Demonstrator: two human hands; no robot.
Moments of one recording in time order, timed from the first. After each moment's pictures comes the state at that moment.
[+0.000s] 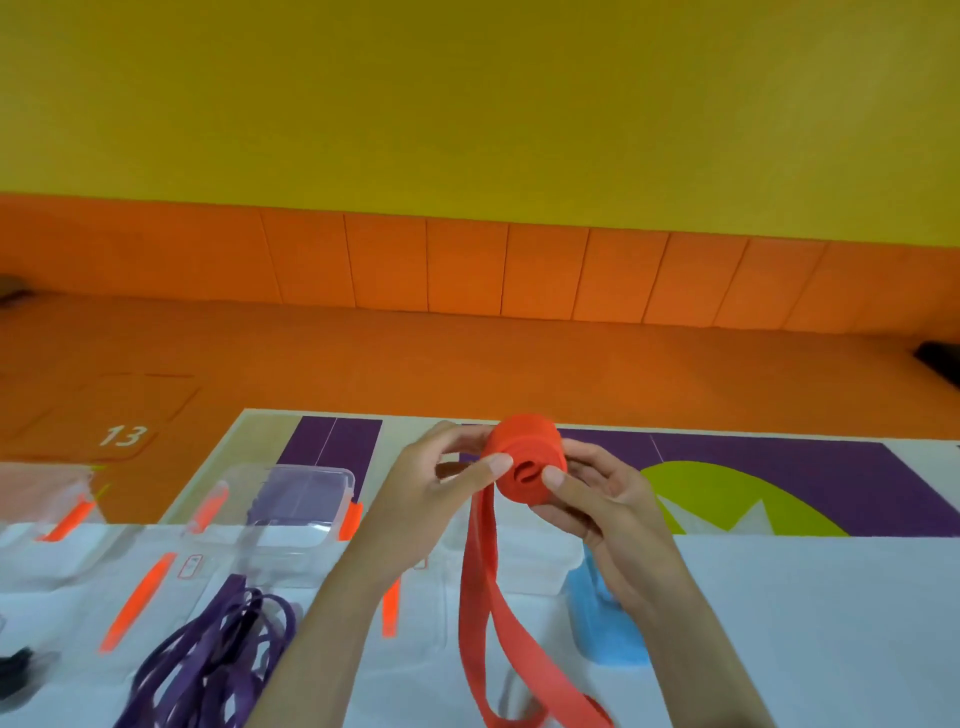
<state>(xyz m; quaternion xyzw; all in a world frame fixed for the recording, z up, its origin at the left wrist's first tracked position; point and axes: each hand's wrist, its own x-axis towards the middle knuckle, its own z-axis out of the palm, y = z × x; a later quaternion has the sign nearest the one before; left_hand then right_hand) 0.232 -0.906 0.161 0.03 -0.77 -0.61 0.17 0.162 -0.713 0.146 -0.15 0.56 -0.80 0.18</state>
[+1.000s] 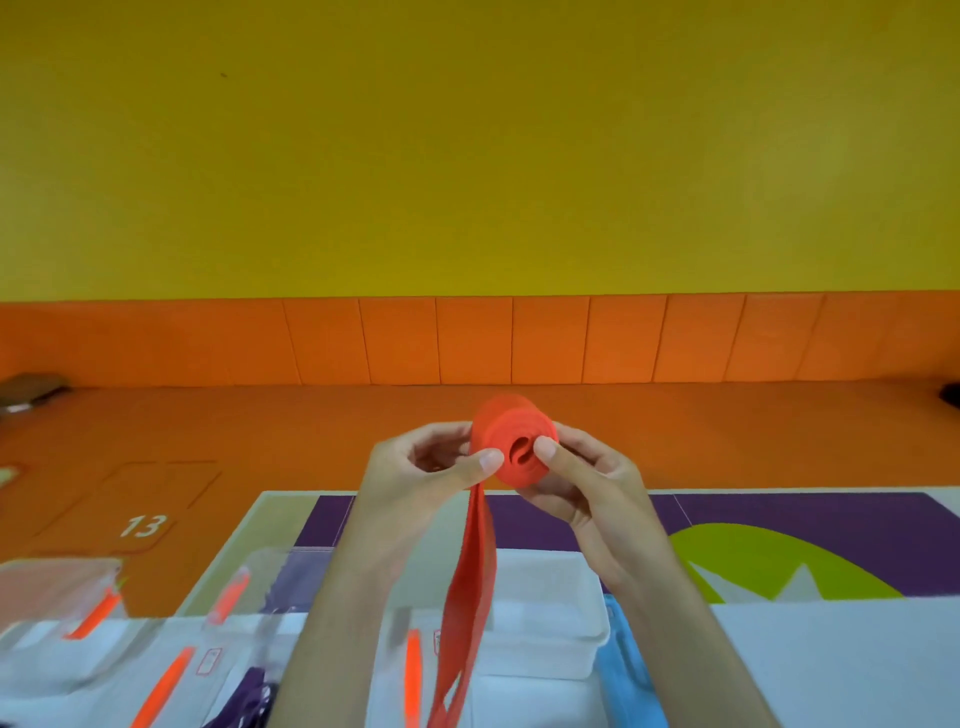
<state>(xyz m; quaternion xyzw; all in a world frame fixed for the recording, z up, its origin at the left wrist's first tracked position) 0.236 -0.915 0.242 0.05 -0.69 -0.68 0.24 0.157 -0.741 0.223 -0.19 0.49 -0.84 0.14</state>
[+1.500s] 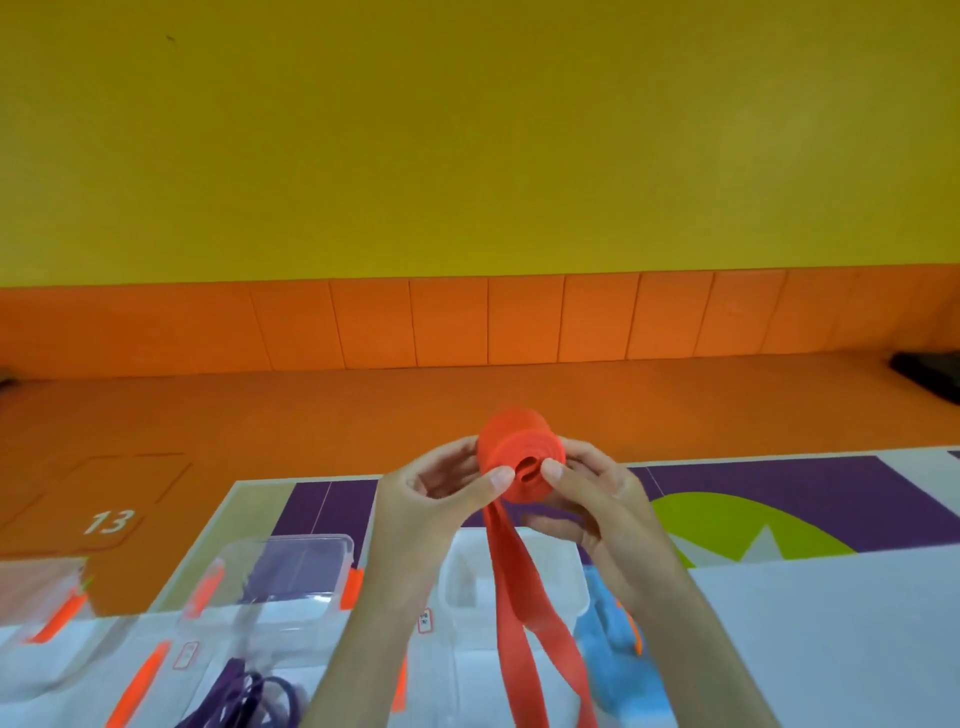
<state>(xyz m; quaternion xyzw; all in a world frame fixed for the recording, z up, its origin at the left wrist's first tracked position) 0.230 -0.889 0.199 0.01 -0.63 -0.73 0.26 0.165 -0.713 0.194 -0.17 0.55 -0.81 0.15</state>
